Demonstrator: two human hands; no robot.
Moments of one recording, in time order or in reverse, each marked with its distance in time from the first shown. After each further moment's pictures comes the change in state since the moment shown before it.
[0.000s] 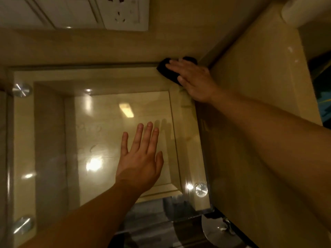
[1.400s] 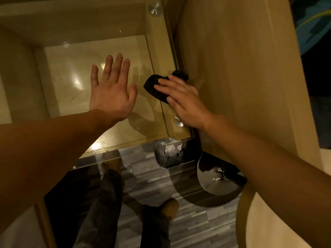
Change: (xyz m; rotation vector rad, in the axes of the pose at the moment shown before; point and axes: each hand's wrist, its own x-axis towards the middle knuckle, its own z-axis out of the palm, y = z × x) left_hand -0.009 0.005 0.005 0.061 0.119 -0.027; right_hand -0.234 -0.066 0.125 0.340 0.167 0.042
